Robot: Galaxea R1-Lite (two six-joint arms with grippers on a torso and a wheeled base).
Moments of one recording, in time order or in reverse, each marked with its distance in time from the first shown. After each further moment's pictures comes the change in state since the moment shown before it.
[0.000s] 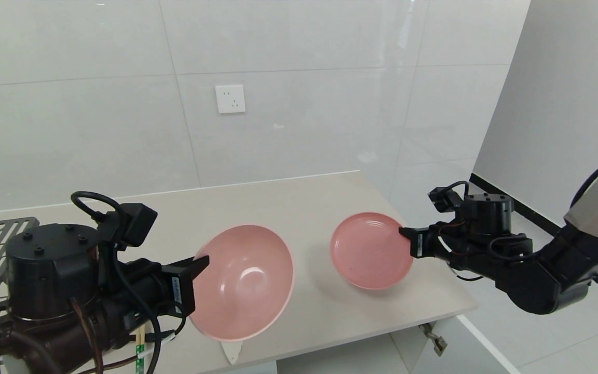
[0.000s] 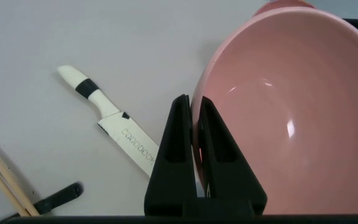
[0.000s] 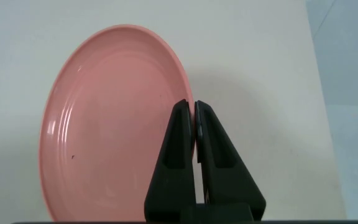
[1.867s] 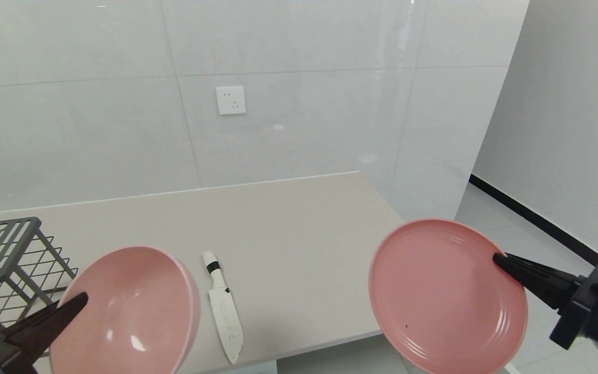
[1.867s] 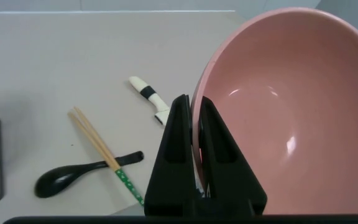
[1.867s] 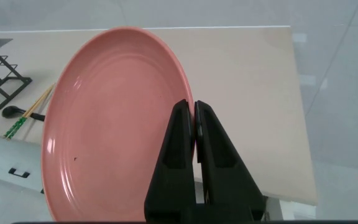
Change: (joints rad) left arm 0.176 -0.660 0.242 0.203 0.000 0.087; right arm 0.092 -0.925 0.567 0.048 -0.002 0.001
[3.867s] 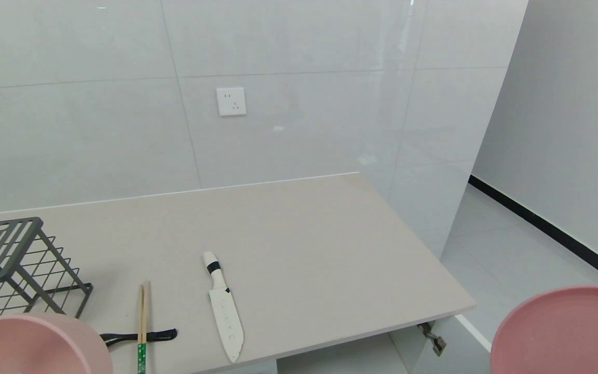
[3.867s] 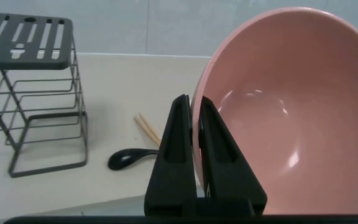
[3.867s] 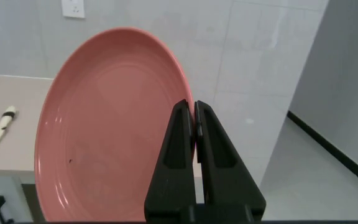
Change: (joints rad) left arm 0.217 -0.705 0.019 0.470 -0.001 0.118; right arm -0.269 -1.094 0.100 0.670 -0.072 -0.223
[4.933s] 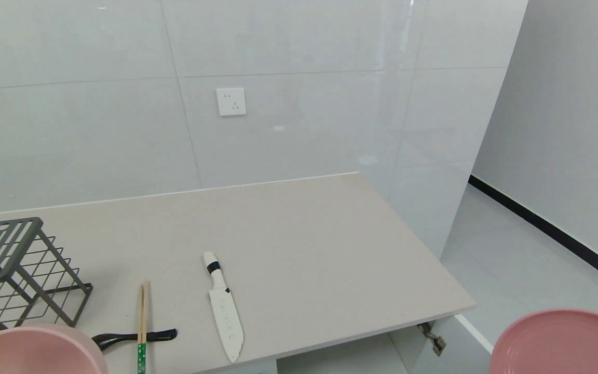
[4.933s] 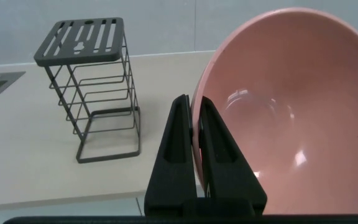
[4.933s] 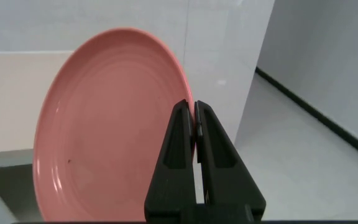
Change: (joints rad) left arm 0.169 -0.096 0.081 0.002 -0.004 0.156; right arm -0.085 -0.101 0.001 0.262 -0.084 0.041
